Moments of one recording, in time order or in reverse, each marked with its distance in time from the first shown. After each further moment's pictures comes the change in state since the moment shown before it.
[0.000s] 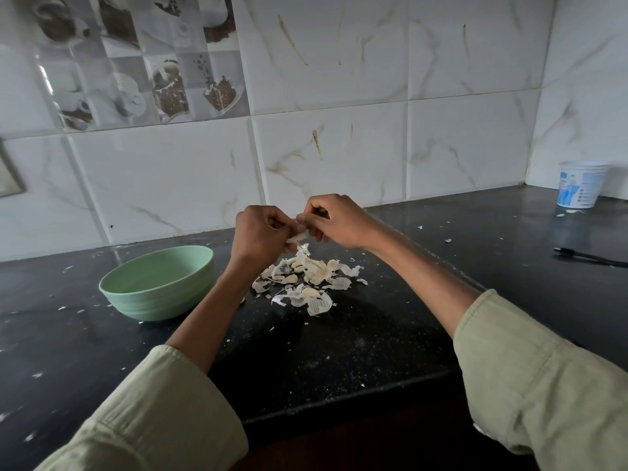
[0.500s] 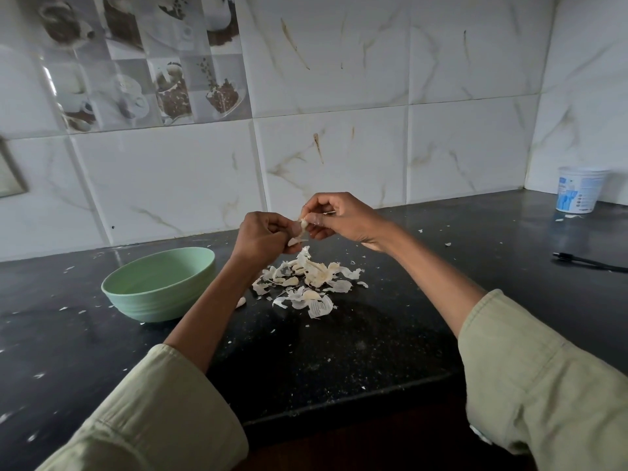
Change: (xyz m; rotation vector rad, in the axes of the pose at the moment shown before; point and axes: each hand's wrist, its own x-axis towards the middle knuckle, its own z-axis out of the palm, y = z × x) left_hand 0.003 -0.002 -0.003 -0.176 -0.089 -0.114; right_hand 0.002 0.008 -0.010 0.459 -0.097 0.066
